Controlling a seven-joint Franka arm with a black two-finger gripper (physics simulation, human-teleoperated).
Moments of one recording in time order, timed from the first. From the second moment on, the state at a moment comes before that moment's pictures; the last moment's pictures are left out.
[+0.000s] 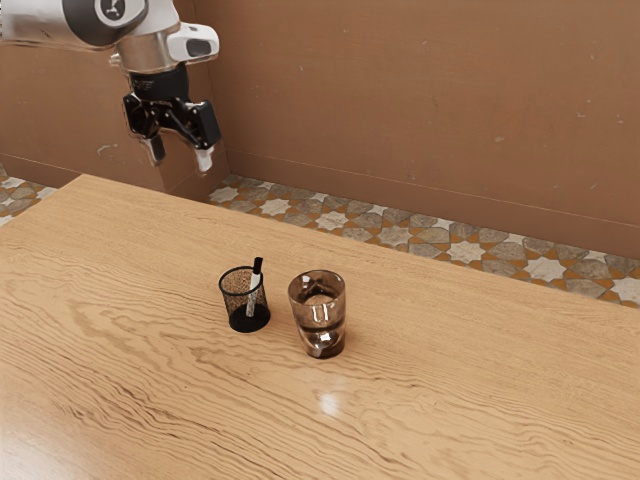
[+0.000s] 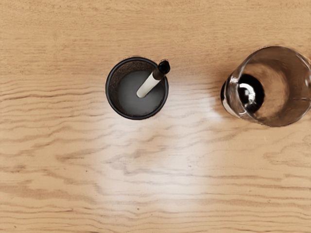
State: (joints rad) arm 0.00 0.00 0.00 -1.57 0.00 1.56 0.00
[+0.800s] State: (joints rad) arm -0.04 0.48 0.14 -1.46 -0.04 2.00 0.22
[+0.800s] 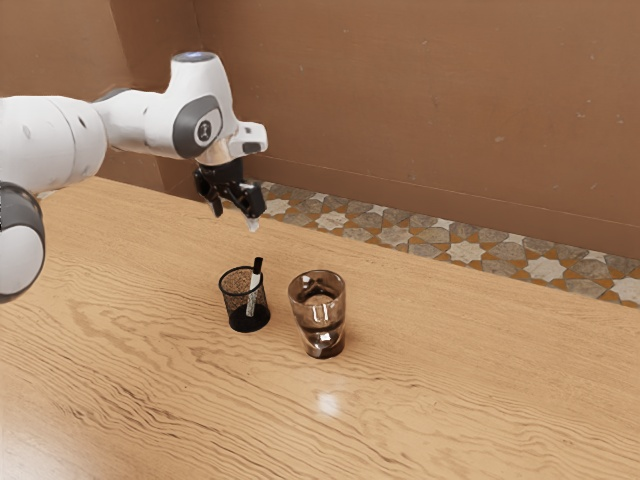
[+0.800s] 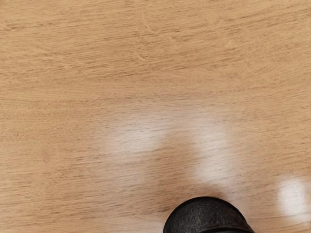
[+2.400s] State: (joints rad) arm -0.15 0.25 0.16 -2.06 -0.15 2.64 0.58
